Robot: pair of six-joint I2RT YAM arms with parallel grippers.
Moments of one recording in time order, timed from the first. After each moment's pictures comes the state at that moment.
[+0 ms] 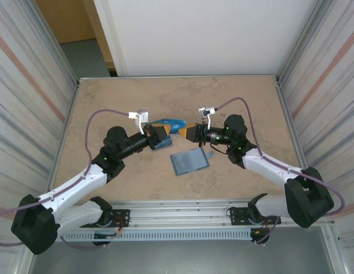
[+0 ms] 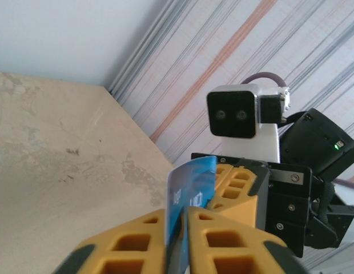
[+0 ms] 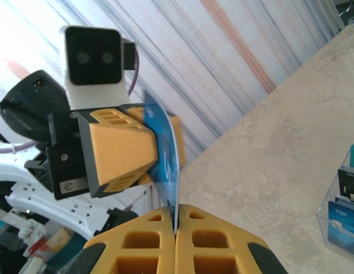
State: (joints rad) left arm -0.63 1.02 0.60 0.44 0.38 -0.65; right arm 0.55 1.26 0.66 0.62 -0.83 0.71
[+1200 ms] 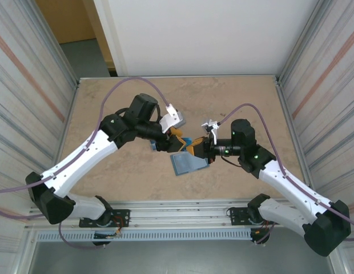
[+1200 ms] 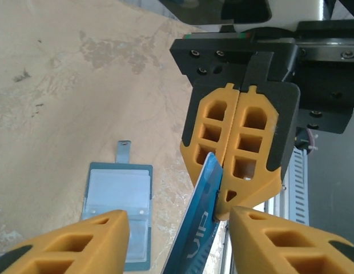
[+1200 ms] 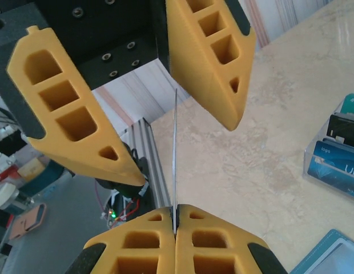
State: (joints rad) left arm -0.74 1.35 1.40 -0.79 0.58 0.24; right arm 0.60 0.96 0.72 -0.05 -0.81 0.31
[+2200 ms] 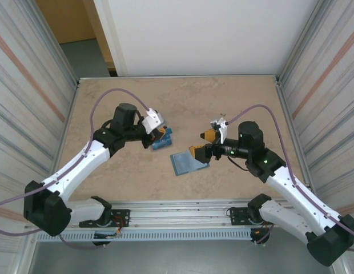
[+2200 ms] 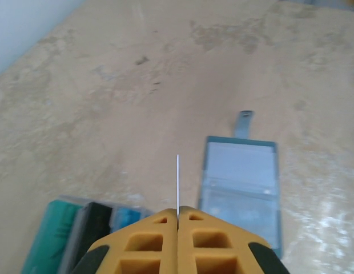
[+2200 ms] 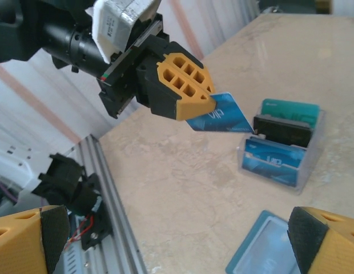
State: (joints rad) left arm -0.47 1.24 0.98 -0.37 0.48 0.44; right arm 0.57 0.84 0.74 -0.21 -0.56 0.29
